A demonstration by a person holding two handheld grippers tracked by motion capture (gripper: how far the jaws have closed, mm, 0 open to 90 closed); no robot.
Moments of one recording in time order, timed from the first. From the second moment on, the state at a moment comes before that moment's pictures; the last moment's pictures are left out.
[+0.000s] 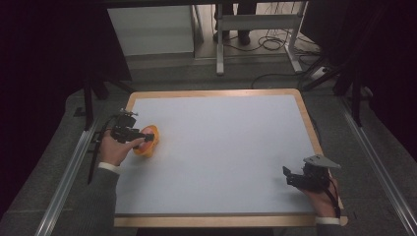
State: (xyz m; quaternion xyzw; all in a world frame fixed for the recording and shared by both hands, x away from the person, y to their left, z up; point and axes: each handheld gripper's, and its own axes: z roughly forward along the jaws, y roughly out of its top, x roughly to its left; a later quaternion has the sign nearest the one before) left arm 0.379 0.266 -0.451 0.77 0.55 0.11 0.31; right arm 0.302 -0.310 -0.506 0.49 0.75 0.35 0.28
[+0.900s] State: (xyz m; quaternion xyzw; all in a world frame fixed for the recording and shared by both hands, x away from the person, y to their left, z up) left arm 0.299 0.227 -0.500 0.80 0.47 0.10 0.35; right arm 0.301 -0.308 -0.505 0.49 0.75 0.36 0.28
